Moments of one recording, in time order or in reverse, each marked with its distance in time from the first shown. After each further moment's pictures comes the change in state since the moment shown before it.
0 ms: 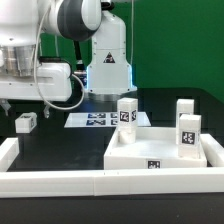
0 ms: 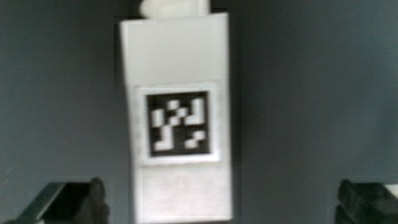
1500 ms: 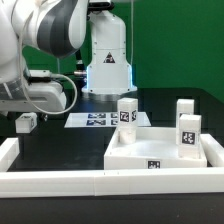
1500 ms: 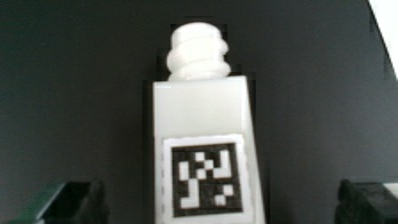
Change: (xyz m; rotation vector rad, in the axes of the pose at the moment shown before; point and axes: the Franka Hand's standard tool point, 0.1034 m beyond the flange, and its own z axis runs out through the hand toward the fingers) arm -0.014 0.010 0.013 0.024 -0.487 0.001
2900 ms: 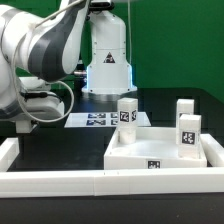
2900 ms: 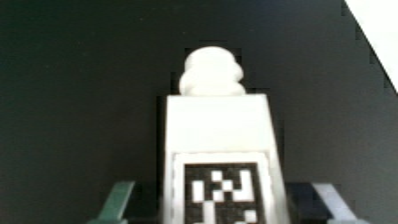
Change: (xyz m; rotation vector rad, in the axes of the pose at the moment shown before) arm 0.007 0.005 0.012 0.009 -0.182 -0.055
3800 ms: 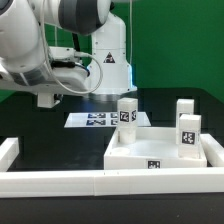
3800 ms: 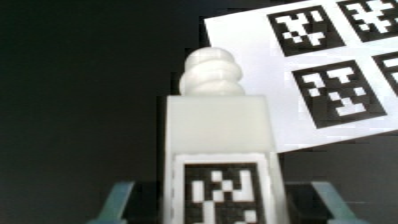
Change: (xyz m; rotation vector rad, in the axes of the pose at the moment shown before) arm -0.028 -0.068 -0.064 0.011 0.041 0.130
